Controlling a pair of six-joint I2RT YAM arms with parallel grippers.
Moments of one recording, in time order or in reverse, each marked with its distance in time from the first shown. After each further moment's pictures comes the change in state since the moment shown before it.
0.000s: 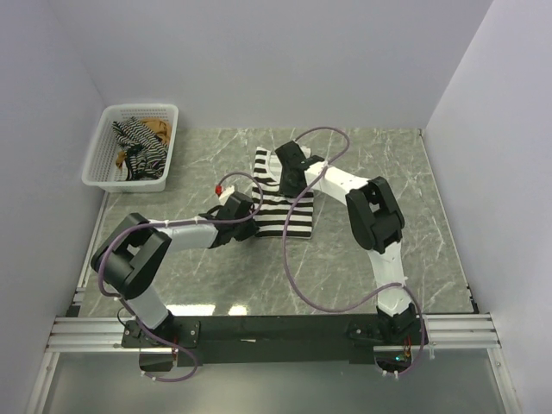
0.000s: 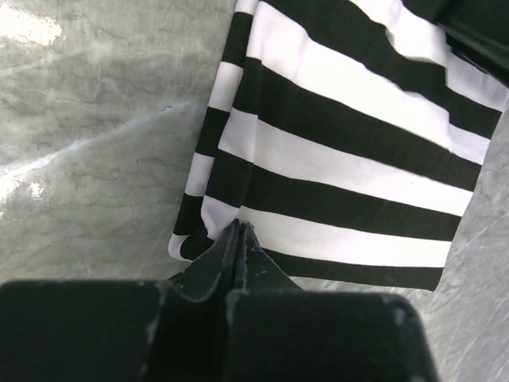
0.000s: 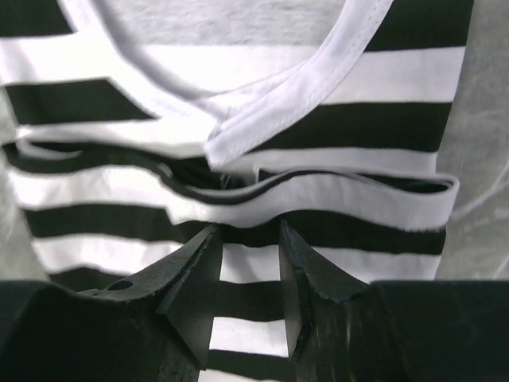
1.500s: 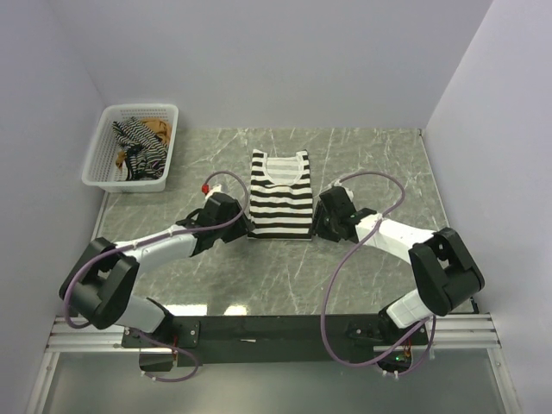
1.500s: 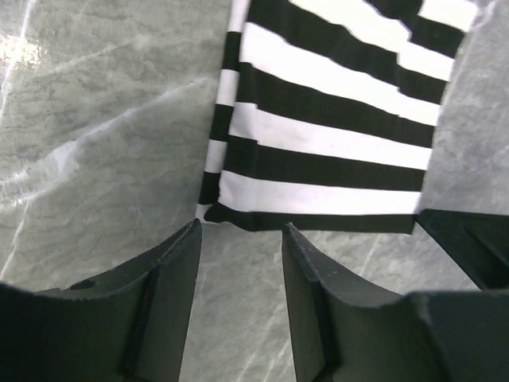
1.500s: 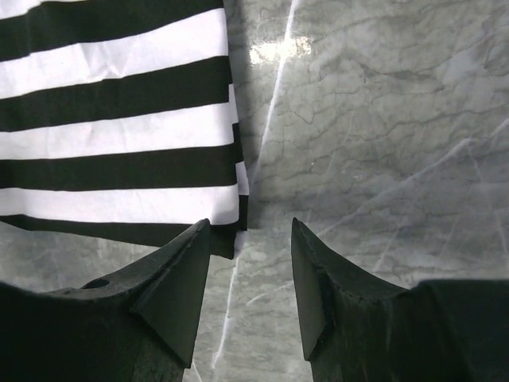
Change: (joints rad) left arm 0.061 -0.258 -0.118 -0.040 0.076 0.084; right arm -0.043 -0.661 -0.870 0.276 -0.116 0.114
